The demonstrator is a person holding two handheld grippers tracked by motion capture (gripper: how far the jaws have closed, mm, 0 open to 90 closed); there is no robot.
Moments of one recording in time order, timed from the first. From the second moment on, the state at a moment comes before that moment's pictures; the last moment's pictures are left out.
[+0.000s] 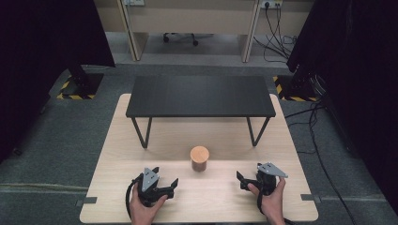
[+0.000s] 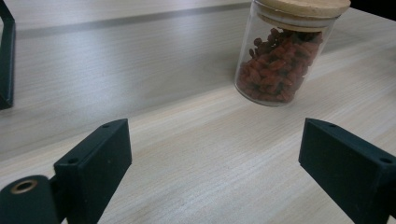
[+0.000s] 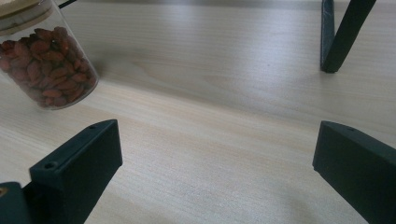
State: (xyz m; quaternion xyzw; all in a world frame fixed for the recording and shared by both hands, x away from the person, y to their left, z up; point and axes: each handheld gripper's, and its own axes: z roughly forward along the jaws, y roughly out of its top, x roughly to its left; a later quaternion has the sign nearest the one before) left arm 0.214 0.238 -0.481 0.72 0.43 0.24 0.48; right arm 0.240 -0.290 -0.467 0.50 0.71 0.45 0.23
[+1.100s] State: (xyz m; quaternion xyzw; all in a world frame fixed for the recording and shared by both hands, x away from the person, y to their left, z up) left arm 0.259 0.182 -0.482 0.76 0.36 0.22 0.50; right arm 0.246 -0.298 -0.467 0.53 0.69 0.45 0.20
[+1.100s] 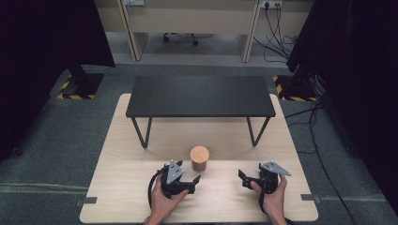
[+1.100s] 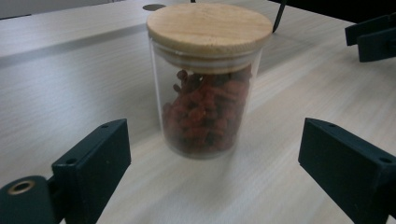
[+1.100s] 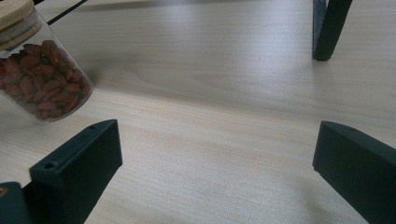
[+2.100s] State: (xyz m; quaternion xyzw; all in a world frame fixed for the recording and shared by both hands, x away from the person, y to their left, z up) left arm 0.295 0.149 -0.477 0.76 0.37 0.22 0.48; right arm 0.246 -0.295 -0.466 0.52 0.70 0.45 0.20
